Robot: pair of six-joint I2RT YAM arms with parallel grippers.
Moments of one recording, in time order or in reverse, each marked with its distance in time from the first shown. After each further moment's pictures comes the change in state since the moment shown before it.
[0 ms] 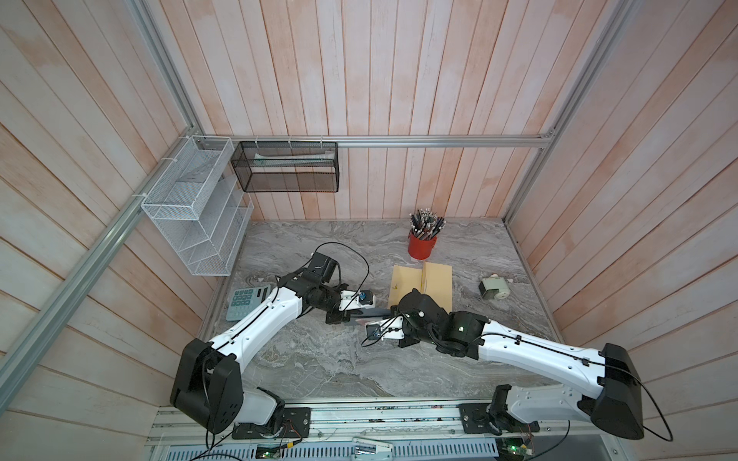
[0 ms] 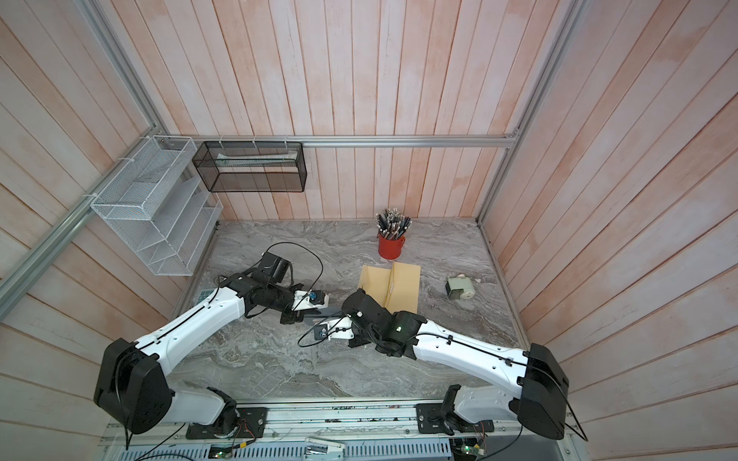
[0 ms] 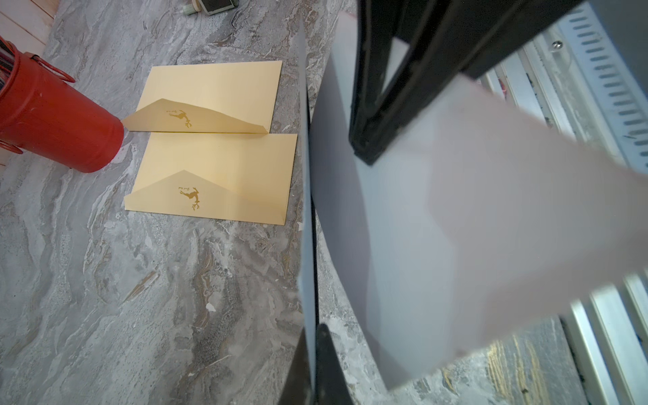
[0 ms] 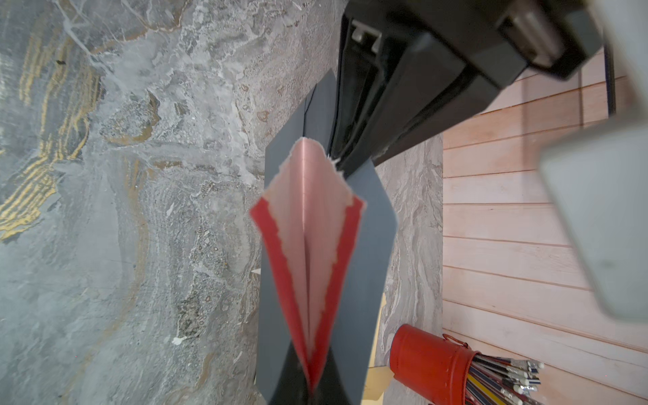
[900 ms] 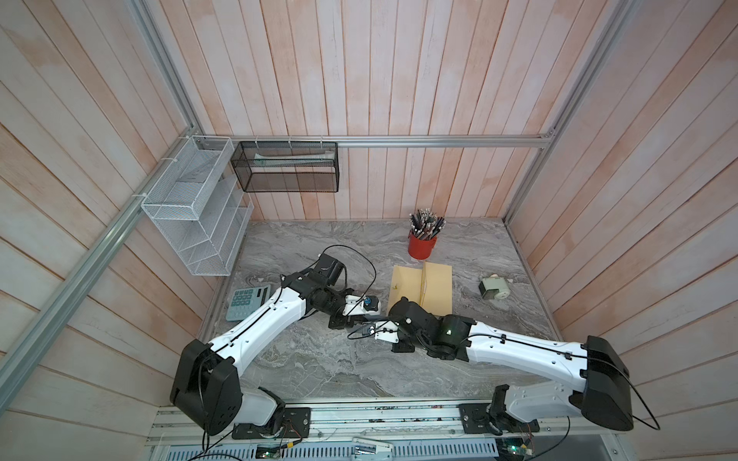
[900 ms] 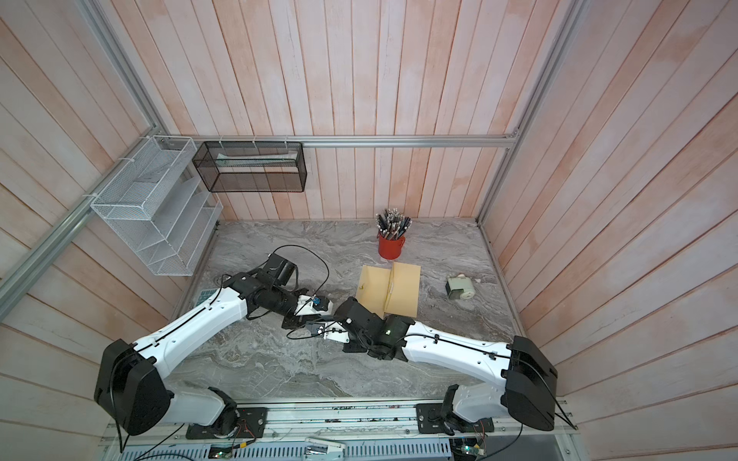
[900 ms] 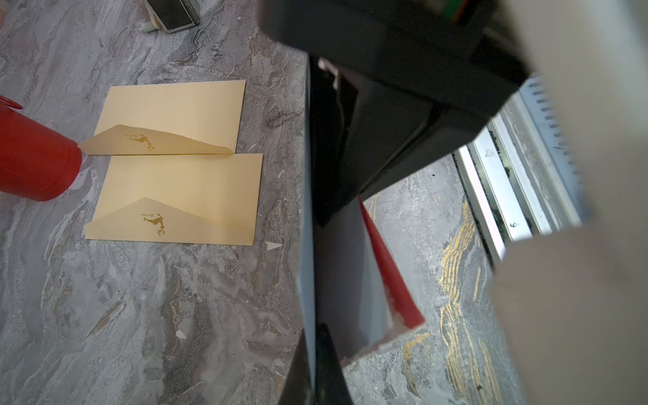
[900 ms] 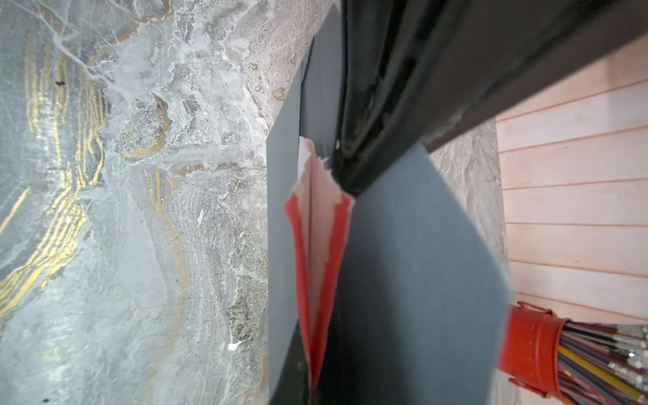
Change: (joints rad) left arm -0.063 -0.002 0.040 -0.092 0.018 0.002; right arm 0.042 0.063 -0.010 -0.037 0.044 0.285
